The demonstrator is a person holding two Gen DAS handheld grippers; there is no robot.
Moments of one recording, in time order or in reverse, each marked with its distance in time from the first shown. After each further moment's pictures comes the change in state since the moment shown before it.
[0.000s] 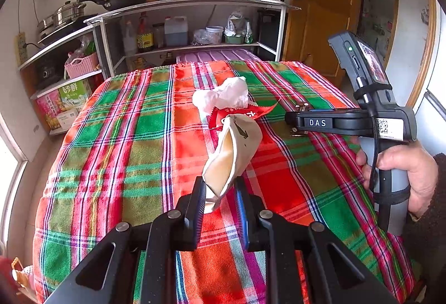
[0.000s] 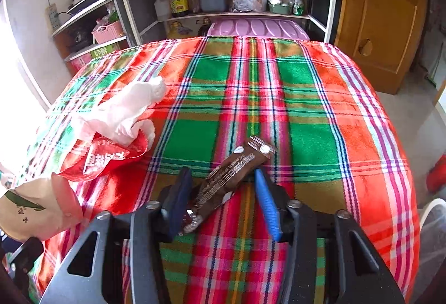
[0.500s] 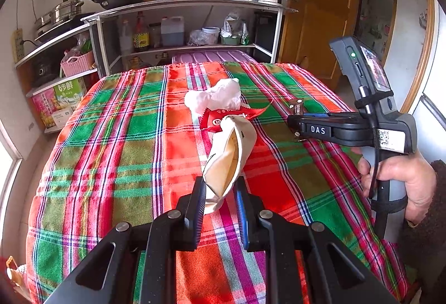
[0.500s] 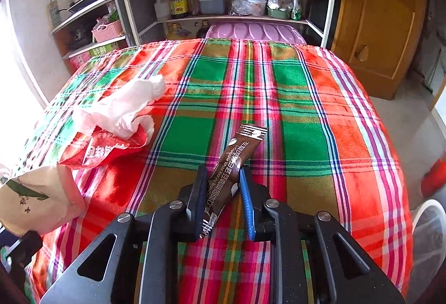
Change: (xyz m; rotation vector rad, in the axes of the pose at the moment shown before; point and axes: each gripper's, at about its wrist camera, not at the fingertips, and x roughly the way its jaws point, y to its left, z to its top) left arm 0.002 -0.003 0.001 -0.017 -0.003 -0.027; right arm -0.015 0.001 -0.010 -0.039 -0.024 0.006
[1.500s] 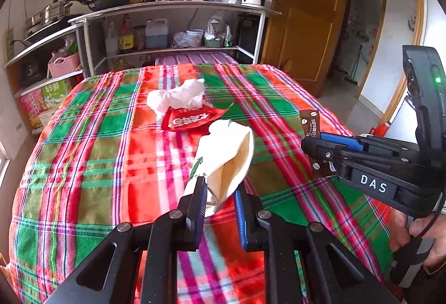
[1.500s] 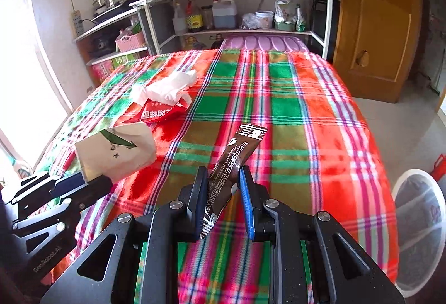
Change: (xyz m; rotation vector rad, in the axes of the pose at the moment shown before) left arm -0.012 -0.039 -0.008 0.010 -0.023 -0.080; right arm -0.098 -0.010 -0.064 0.020 -0.088 0.075
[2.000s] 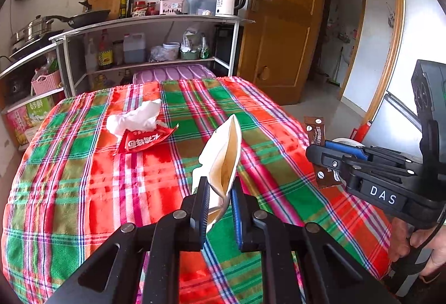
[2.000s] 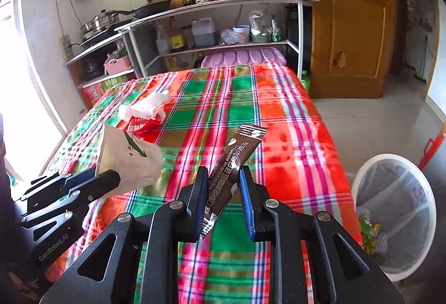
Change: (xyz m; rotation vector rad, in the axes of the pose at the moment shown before) left arm -0.008 -0.052 0.014 0.052 -0.052 -0.077; right arm -0.051 -0.042 -0.016 0.076 -0.077 -0.040
